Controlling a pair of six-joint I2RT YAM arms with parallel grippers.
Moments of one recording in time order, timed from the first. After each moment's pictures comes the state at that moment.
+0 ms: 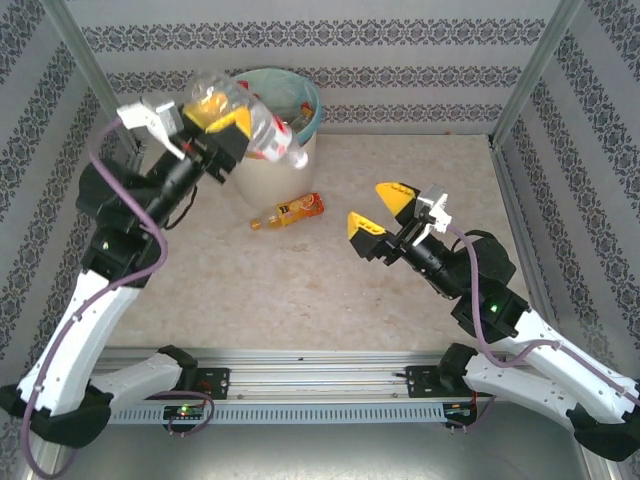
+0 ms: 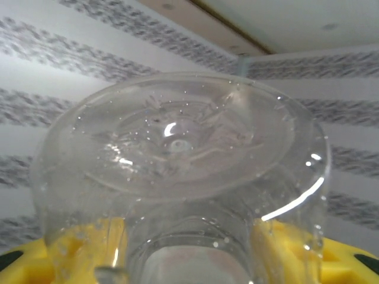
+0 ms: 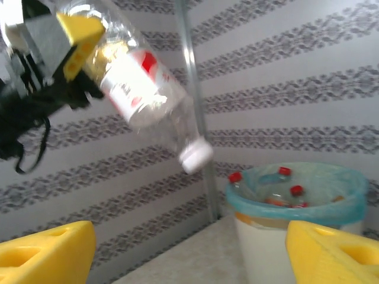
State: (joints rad) left arm -0.45 1.14 1.56 -0.03 0.15 -0.21; right arm 0.87 0.73 0.86 0.13 0.05 0.18
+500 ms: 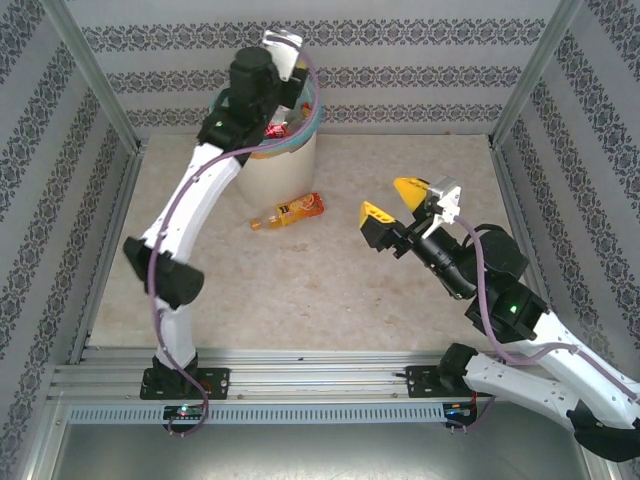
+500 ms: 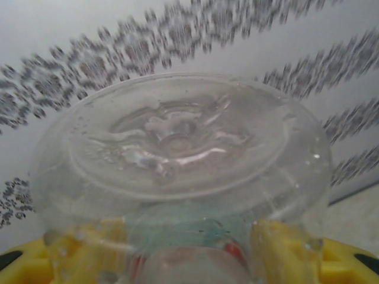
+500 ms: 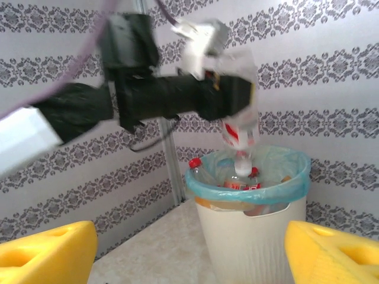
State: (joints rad) left arm -0.44 2.06 2.42 -0.51 -0.28 0.28; right arm 0.87 0.71 0.98 -0.07 0.15 0.15
